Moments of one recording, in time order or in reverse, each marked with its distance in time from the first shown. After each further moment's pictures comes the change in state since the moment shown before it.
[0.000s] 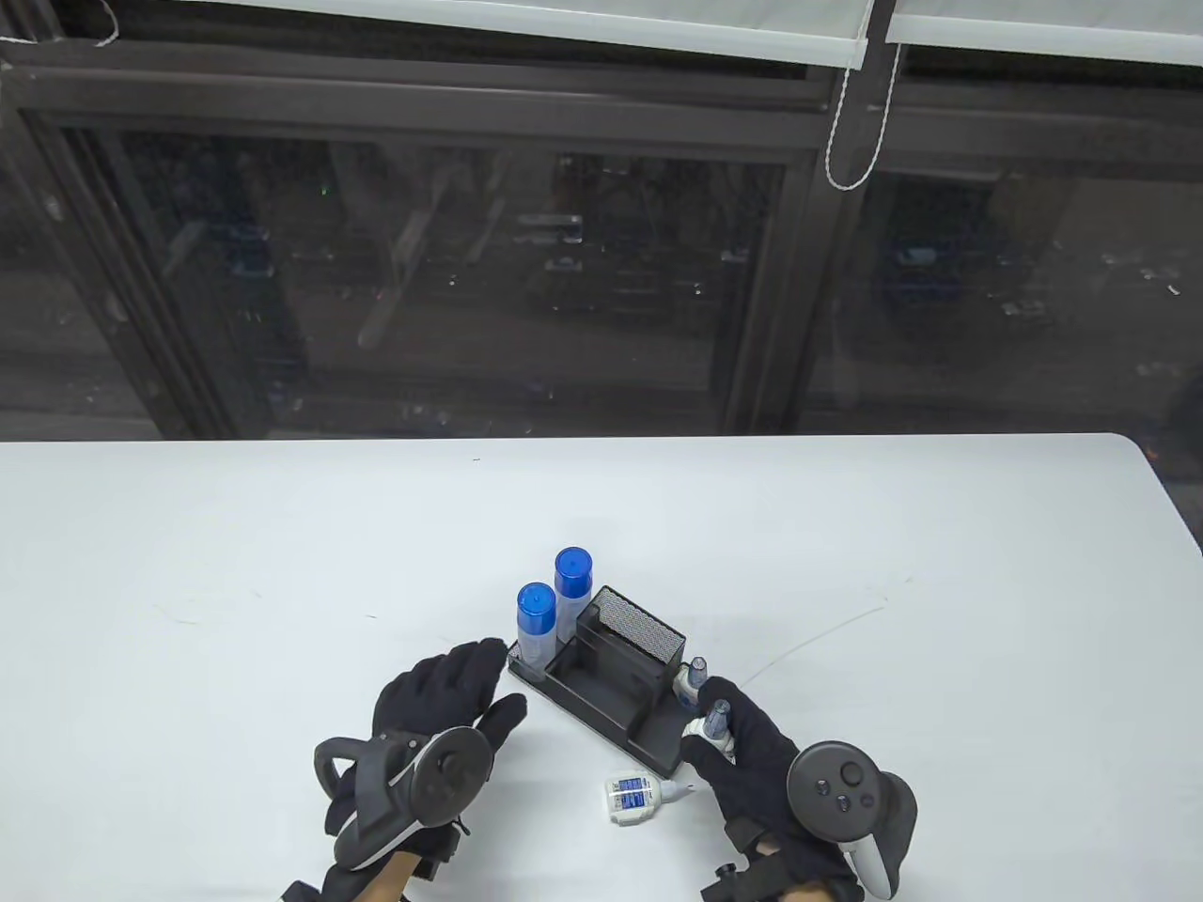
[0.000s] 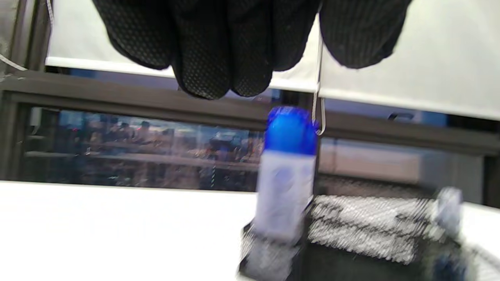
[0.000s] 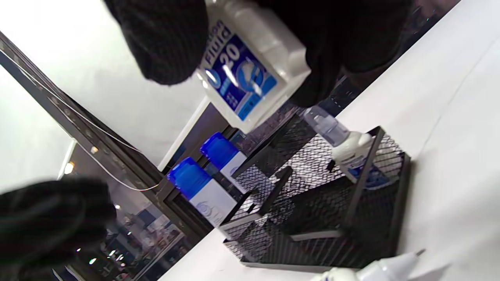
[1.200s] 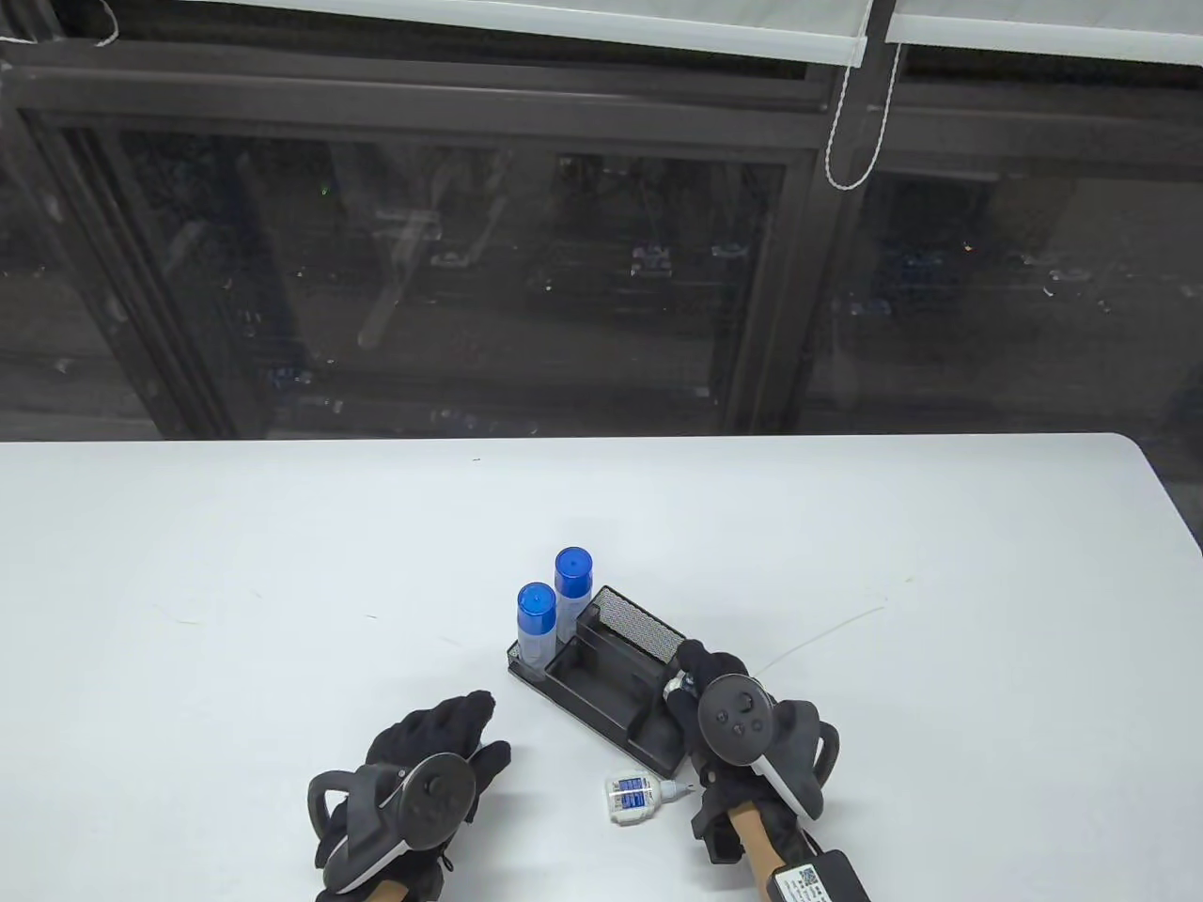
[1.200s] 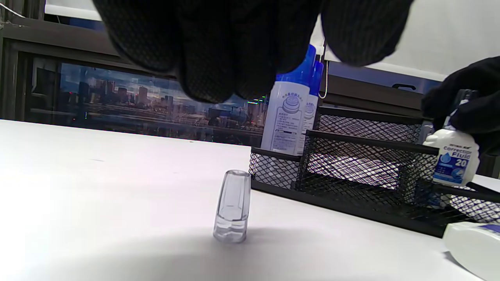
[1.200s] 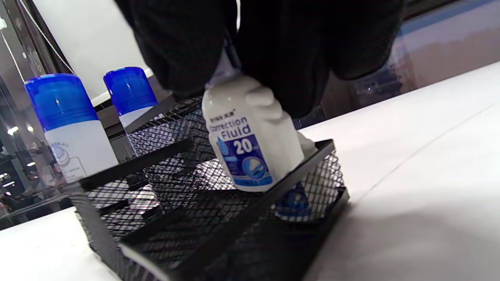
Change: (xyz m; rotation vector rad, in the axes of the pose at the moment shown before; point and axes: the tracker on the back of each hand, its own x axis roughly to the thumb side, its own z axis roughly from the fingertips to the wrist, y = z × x) left_hand -0.008 -0.027 0.018 -0.104 -0.016 0.060; right_hand 0.006 0.040 -0.054 -0.041 0.039 0.479
